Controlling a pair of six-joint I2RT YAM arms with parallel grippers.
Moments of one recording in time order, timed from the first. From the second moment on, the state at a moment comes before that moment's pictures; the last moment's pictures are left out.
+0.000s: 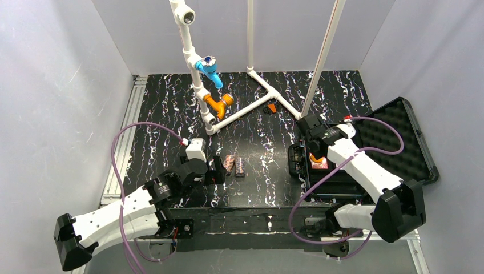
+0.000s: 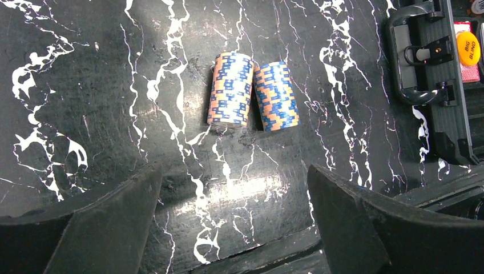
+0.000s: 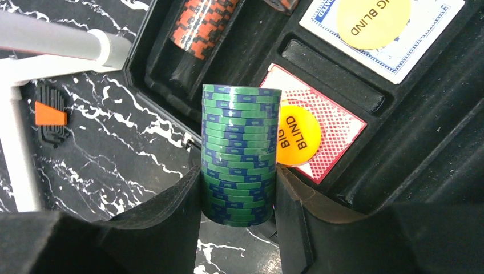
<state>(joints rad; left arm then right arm) -0.99 0.74 0.55 -0.48 -0.47 -0.73 0.52 1.24 0.94 -0.89 0.68 1.46</state>
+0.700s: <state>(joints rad) -0.99 0.75 0.50 -0.43 -0.48 -0.74 0.34 1.30 0.92 -0.79 0.55 1.46</state>
